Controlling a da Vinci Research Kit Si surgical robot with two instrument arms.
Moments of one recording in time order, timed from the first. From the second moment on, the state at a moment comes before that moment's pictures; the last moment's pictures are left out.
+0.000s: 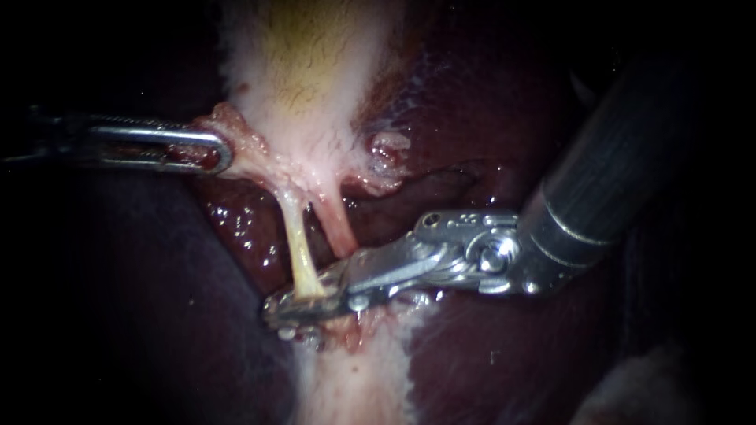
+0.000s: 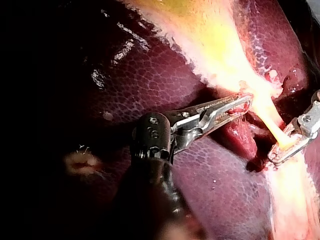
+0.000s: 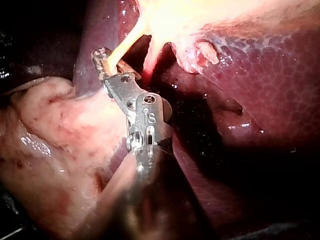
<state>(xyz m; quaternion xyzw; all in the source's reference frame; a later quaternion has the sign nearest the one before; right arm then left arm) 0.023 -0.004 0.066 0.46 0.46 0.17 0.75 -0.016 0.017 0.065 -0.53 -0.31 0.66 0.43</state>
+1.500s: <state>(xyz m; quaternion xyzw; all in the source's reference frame) 0.013 -0.001 0.065 0.20 0.56 0.09 0.80 -0.016 0.017 0.065 -0.53 -0.30 0.66 0.43</state>
